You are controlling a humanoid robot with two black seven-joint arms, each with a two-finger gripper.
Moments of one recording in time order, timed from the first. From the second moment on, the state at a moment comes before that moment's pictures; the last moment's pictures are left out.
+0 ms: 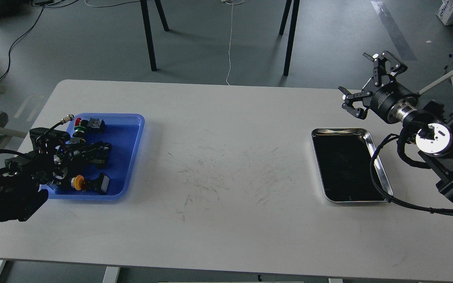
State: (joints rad) left arm -0.76 0.38 -0.05 -0.33 1.47 0.09 -0.49; right arm 0.74 -0.49 0.73 0.84 0.06 0.23 0.02
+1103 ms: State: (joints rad) left arm -0.81 0.46 -0.05 -0.33 1.32 -0.02 -0.49; right arm 0.74 -0.48 0.73 0.83 0.04 0.22 0.02
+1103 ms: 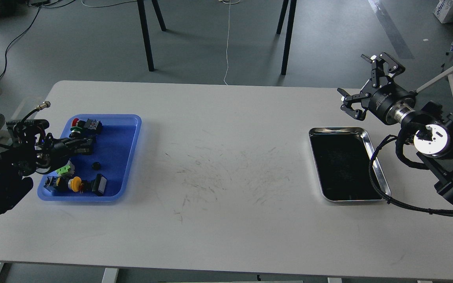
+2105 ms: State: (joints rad) left arm -0.98 0.22 -0.04 -0.56 1.39 -0.02 -0.49; right arm 0.76 -0.49 0.71 0.83 0.04 0.22 0.02
